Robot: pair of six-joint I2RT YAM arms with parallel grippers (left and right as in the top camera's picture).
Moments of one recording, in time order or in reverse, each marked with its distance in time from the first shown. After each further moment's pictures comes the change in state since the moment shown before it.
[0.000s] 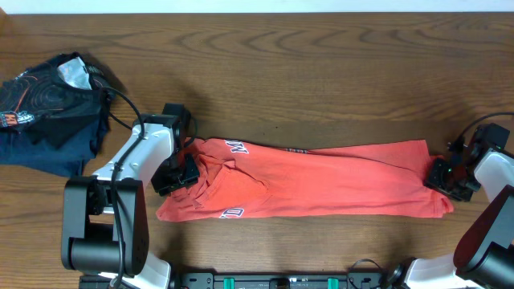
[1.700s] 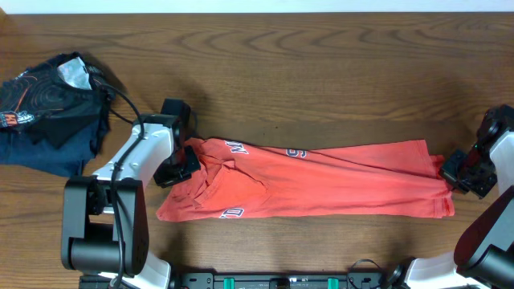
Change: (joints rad) left arm 0.000 0.000 0.000 0.109 -0.004 -0.001; right arm 0.015 0.013 0.238 -0.348 0.193 0.341
